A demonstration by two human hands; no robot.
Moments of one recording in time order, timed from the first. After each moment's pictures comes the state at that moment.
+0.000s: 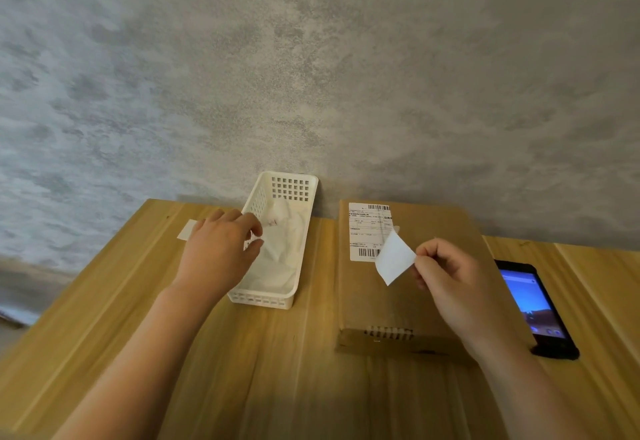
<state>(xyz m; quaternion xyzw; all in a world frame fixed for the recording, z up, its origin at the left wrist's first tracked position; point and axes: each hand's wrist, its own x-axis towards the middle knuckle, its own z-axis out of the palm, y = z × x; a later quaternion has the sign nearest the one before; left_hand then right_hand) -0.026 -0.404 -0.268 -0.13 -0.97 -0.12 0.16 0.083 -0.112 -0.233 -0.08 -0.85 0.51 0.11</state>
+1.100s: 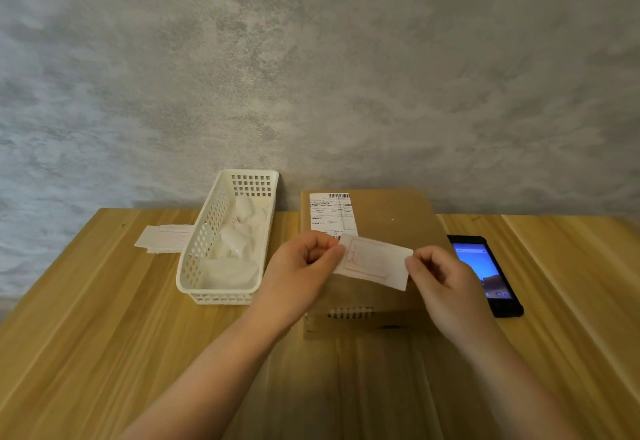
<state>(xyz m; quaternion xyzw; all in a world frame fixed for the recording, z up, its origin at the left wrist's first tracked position) 0.052 -0.276 -0.242 -0.13 -0.77 -0.61 -0.10 0.117 -0.078 -0.257 -0.14 -0.87 0.44 0.14</state>
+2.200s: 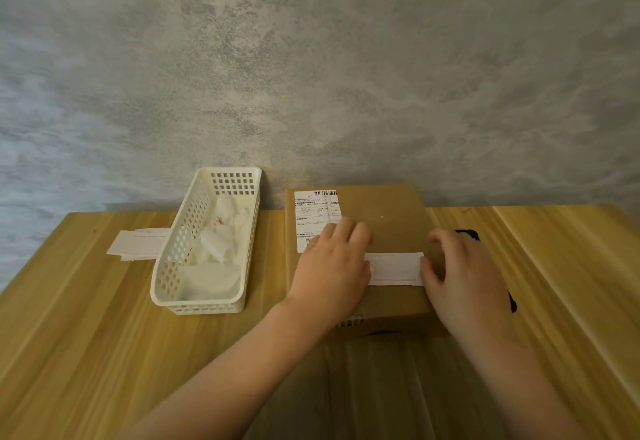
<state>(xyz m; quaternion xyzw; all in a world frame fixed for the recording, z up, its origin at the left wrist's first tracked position) 0.026 -0.213 -0.271 -0.33 -0.92 -0.19 0.09 0.103 -0.038 -0.279 -0.14 -0.96 0.11 0.23</state>
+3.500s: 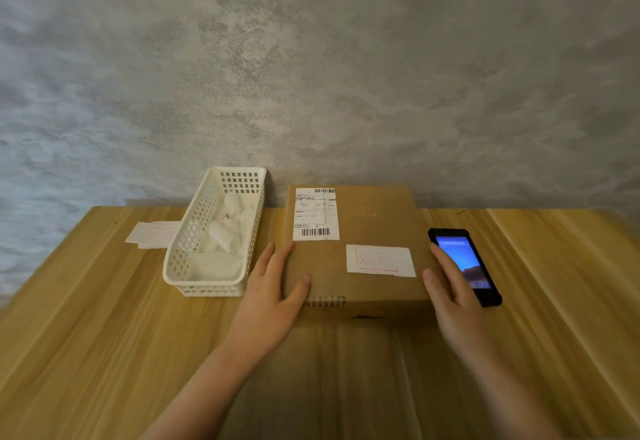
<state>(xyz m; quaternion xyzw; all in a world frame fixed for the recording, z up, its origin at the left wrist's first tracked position) 0.068 -0.290 -0.305 -0.12 -0.89 -0.43 -0.04 0.140 -0.027 -0.315 -0.19 -0.79 0.57 0.13</state>
